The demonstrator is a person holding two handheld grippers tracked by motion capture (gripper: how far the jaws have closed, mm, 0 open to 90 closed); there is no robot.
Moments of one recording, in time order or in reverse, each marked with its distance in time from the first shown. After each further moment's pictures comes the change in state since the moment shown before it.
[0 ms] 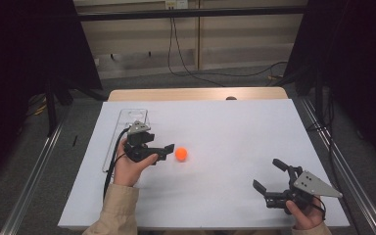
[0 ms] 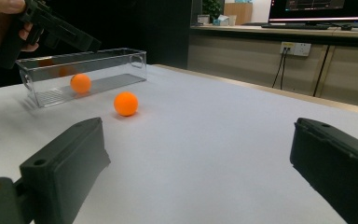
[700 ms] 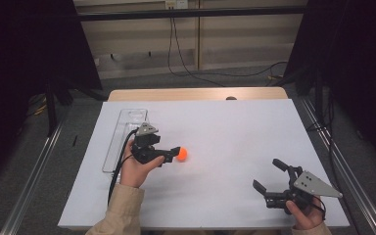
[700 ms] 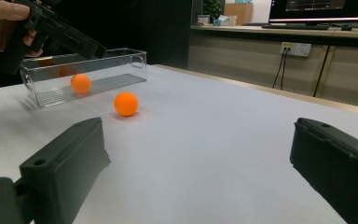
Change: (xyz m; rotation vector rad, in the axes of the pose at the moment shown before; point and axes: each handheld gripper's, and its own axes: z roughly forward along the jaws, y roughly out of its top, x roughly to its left) left arm -0.011 -0.002 0.013 0.024 -0.012 0.019; right arm 0.000 0.000 0.000 0.000 0.002 -0.001
